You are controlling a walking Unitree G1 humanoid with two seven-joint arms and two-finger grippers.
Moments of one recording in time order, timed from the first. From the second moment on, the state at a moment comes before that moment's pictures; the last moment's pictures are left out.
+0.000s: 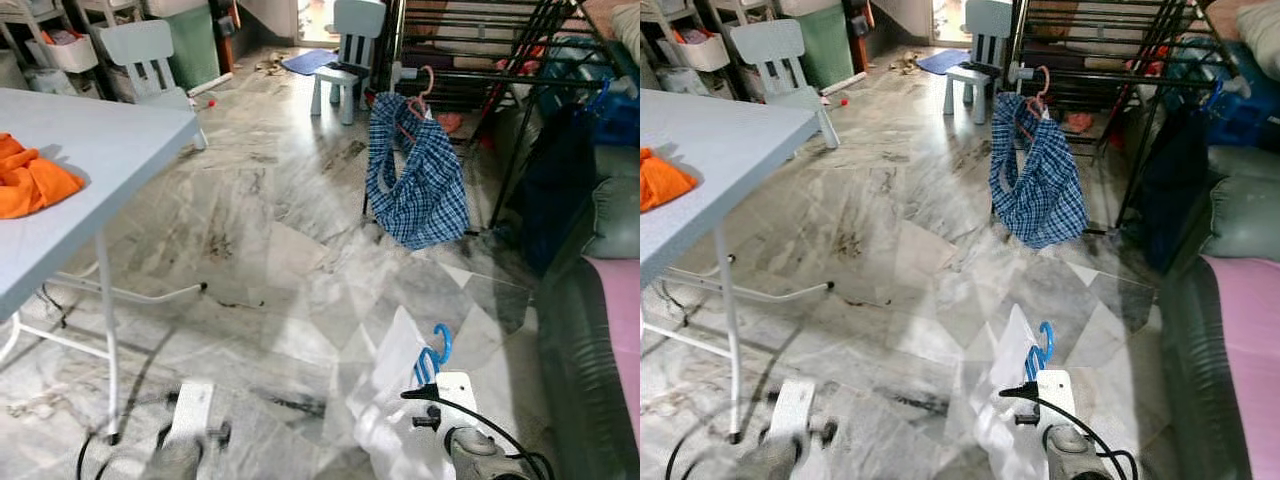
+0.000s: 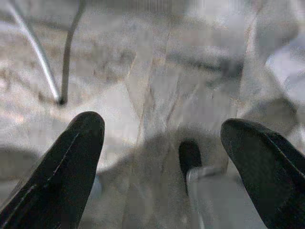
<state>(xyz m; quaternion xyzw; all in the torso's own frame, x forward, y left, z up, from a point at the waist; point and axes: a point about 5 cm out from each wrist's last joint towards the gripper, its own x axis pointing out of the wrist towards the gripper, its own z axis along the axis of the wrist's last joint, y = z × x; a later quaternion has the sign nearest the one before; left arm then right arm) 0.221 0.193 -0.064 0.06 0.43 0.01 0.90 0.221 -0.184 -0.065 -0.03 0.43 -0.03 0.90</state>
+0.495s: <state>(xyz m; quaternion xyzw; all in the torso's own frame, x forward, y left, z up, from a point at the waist) 0.261 0.175 -0.039 0.08 0.39 -0.02 0.92 0.192 -0.210 -0.077 -0.02 0.45 -0.08 0.89</state>
